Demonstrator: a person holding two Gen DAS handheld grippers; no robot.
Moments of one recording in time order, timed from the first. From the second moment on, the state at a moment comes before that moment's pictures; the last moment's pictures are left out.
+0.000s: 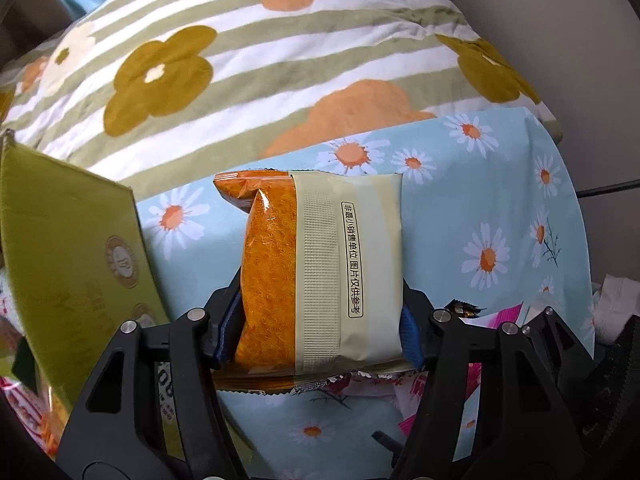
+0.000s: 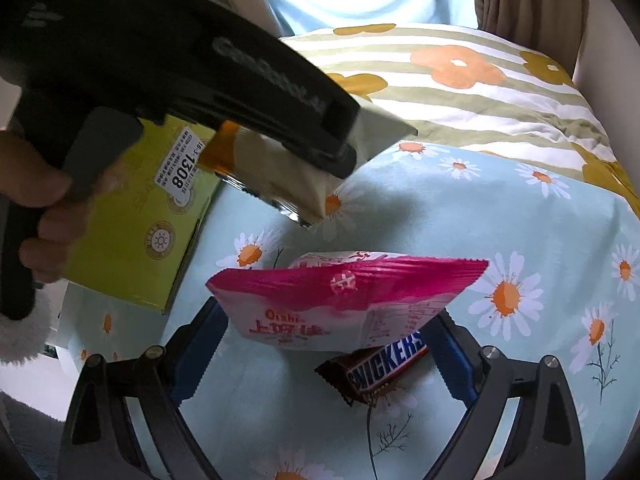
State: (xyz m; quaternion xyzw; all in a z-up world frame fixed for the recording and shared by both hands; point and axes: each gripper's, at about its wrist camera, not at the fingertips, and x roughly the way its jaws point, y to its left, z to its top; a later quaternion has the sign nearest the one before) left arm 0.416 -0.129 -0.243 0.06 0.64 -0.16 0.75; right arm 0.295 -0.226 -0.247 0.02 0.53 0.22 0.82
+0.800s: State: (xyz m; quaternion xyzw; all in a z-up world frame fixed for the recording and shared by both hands) left arm 0.395 -0.114 -0.204 0.05 0.61 -0.14 0.78; right arm 0.291 -0.230 -0.216 0.03 0.48 0.22 0.85
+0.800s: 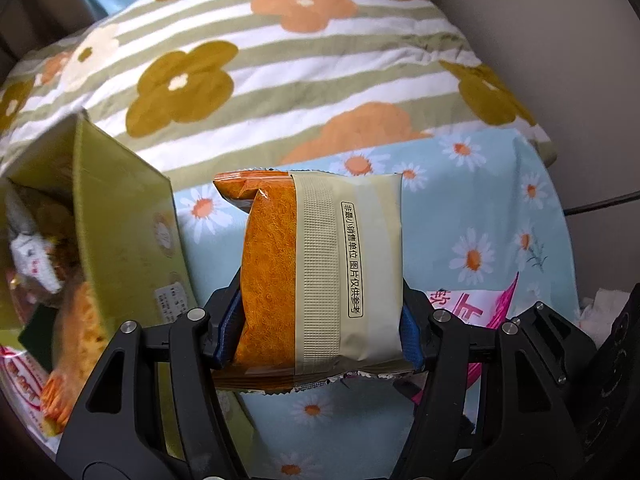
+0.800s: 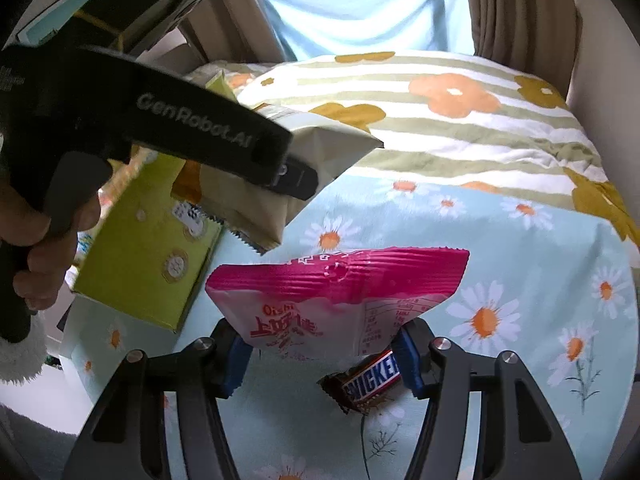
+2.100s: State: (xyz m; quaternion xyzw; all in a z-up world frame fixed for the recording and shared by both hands) left arm 0.343 0.223 -0.086 -0.06 0.49 -0.06 0.87; right arm 0.306 -0.012 -0.067 0.02 0.40 0.23 0.89
